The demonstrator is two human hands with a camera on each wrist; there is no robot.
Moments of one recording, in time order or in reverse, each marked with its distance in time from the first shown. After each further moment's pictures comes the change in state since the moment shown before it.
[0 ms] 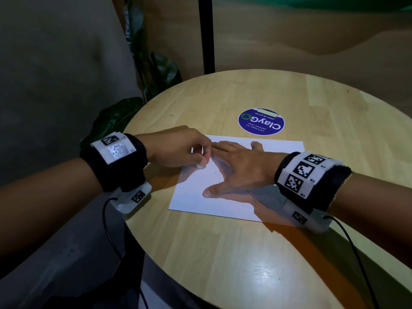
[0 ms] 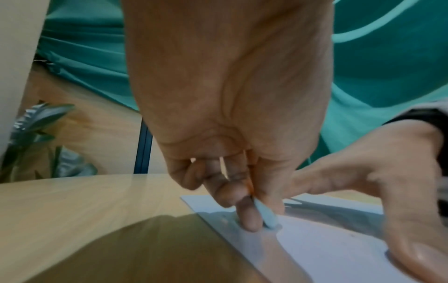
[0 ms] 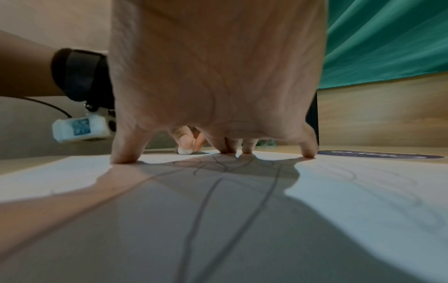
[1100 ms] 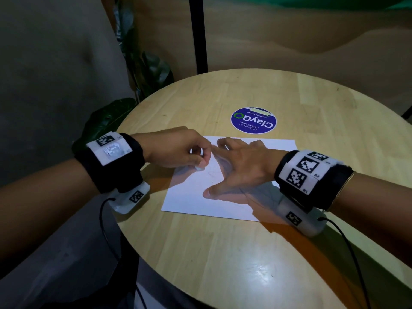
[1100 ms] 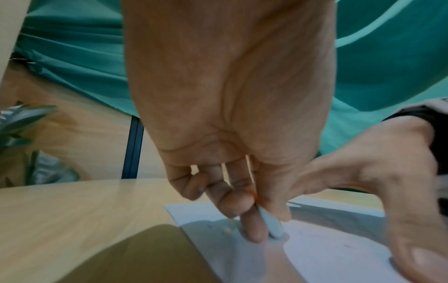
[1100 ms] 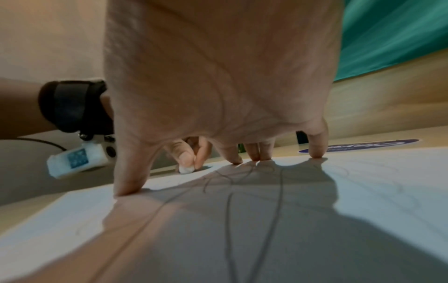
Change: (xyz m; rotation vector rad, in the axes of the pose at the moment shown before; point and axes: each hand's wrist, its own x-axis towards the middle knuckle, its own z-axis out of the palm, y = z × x) left_hand 0.008 0.009 0.001 -0.010 -0.028 0.029; right_hand -0.010 0.004 -0.006 -0.131 -0.018 0.121
